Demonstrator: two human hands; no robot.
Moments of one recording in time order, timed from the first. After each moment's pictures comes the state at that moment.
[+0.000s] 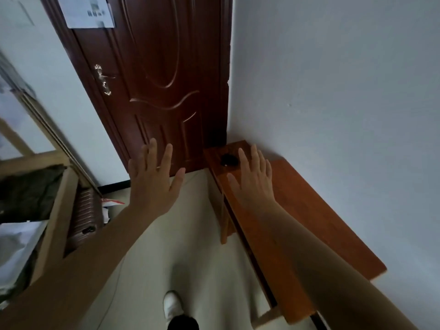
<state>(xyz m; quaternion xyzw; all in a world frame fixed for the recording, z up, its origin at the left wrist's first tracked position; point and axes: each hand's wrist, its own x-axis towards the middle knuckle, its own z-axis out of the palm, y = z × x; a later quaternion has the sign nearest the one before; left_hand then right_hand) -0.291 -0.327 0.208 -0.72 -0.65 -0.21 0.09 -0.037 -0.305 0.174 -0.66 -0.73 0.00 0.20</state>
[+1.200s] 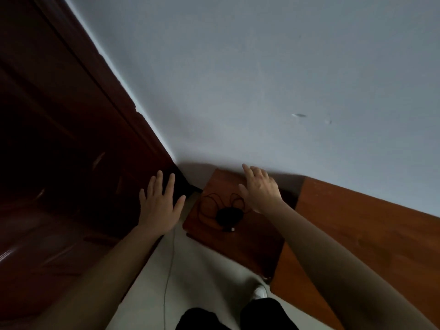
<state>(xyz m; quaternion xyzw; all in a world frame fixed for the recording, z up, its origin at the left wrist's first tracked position) -0.242 0.358 0.092 -0.91 -0.41 0.05 0.00 -0.001 0.199 0.056 -0.87 -0.46 0.13 0.14</state>
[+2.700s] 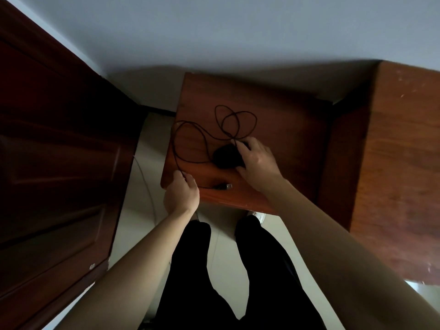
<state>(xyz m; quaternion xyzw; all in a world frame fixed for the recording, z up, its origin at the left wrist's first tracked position) -0.218 0.403 -0.216 -0.77 -0.55 0.13 -0.29 -0.065 0.261 -0.205 -0.89 -0.36 0.25 0.13</state>
